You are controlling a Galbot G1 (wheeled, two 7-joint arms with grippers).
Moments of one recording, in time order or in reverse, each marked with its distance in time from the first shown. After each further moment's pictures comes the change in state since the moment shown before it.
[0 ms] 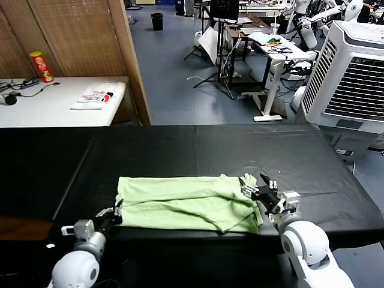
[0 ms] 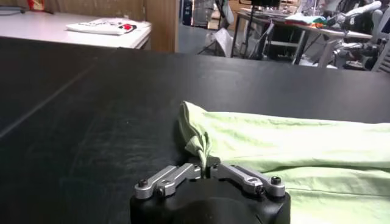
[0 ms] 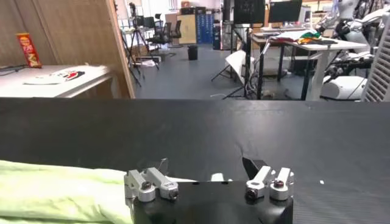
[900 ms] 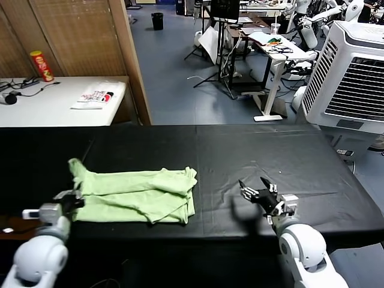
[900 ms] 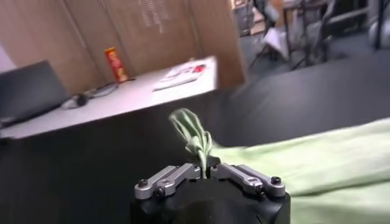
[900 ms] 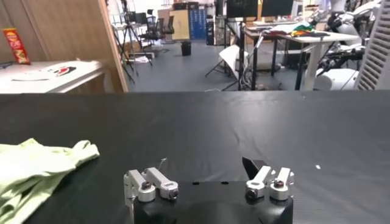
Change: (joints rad) left arm -0.023 0.114 -0.037 -0.136 -0.009 0.065 -0.134; right arm -0.033 0.051 0.010 -0.018 -0.043 0.013 0.001
